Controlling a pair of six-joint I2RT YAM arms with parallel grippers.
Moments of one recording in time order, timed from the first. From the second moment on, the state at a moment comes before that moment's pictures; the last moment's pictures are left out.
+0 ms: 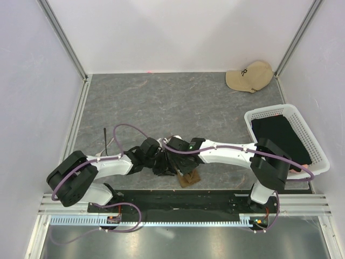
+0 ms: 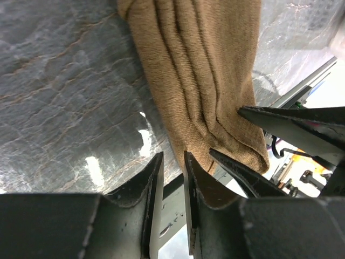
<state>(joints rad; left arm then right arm) -0.78 1.38 0.44 0.07 0.38 -1.03 1.09 1.69 1.11 -0.69 0.10 0.49</state>
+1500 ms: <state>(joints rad) -0.86 1.44 0.37 0.26 0.35 -1.18 1.14 1.71 1.07 -0.59 0.11 0.67</state>
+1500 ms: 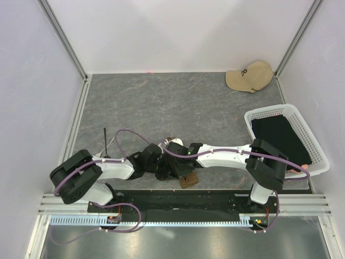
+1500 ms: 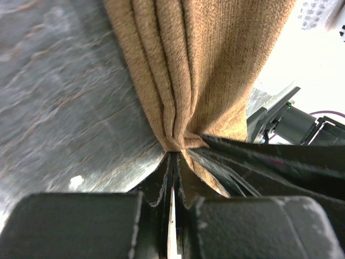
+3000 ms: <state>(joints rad) -0.71 1.58 0.67 -0.02 0.31 -0.93 1.05 1.49 0.68 -0.15 -0.12 0.83</state>
